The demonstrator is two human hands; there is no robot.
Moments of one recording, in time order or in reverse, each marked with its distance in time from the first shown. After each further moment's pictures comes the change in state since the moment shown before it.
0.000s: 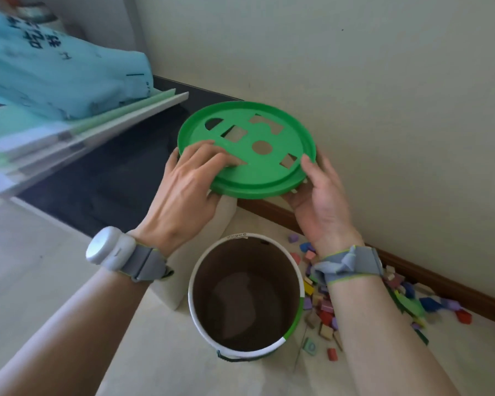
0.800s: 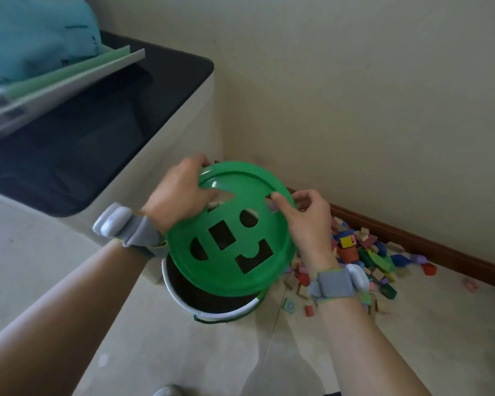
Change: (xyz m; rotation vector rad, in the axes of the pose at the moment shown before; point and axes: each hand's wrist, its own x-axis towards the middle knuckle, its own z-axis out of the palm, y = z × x) left_hand 0.000 0.030 0.047 -0.266 -0.417 -0.564; right_hand -0.062 0.028 -0.090 -1.029 0.390 -0.049
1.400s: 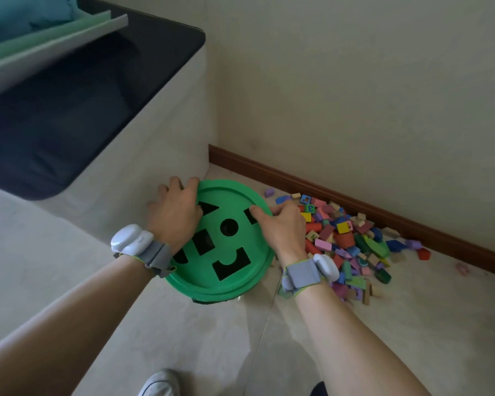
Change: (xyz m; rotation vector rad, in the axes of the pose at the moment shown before) left_hand -0.017 -0.048 0.069 0.491 0.014 -0.065; right_hand -0.013 0.038 0.035 -0.292 -0.096 0.250
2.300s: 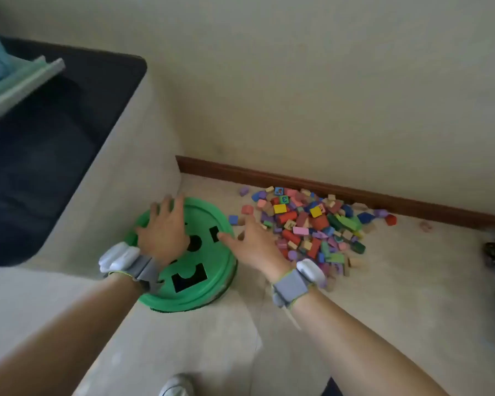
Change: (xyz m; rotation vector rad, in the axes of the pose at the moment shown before) left_hand 0.004 0.022 -0.021 -0.050 -0.248 0.055; right_hand -0.025 -0.001 -0.014 -0.106 -0.329 -0.101
